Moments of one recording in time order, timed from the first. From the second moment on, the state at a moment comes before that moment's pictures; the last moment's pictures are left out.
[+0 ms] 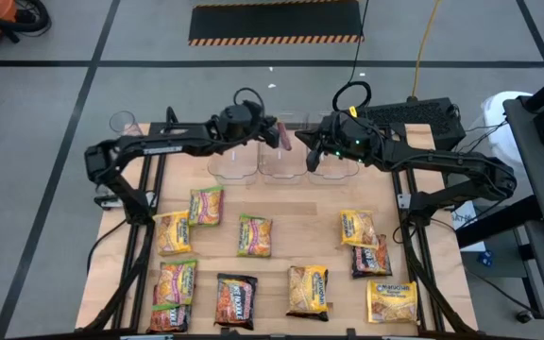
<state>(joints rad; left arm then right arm) 0.41 1.64 1.20 0.10 -0.25 -0.38 -0.31 1.26 0.95 0.10 0.11 0.14</state>
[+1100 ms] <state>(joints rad) 0.43 1.82 1.40 0.02 -0.42 -0.39 -0.31 1.26 0.95 0.10 0.14 0.13</state>
